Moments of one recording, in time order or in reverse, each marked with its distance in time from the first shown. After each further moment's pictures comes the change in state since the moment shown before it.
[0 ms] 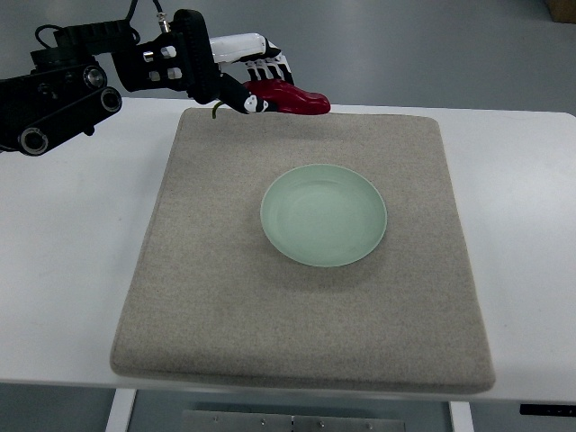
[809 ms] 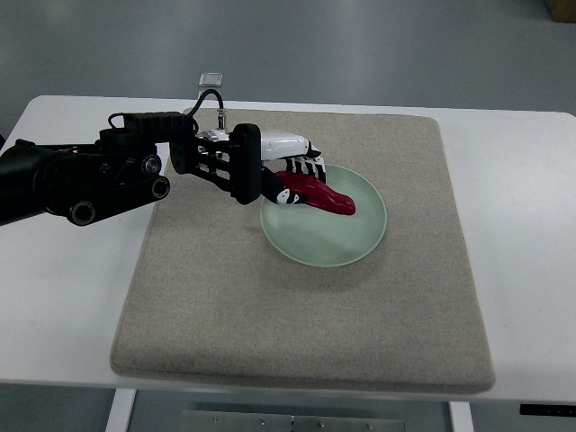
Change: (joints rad) left arm 0.085 -0.092 0.175 -0.051 0.047 0.115 0.012; right arm 0.000 0.000 0.000 0.000 0.000 0.000 0.000
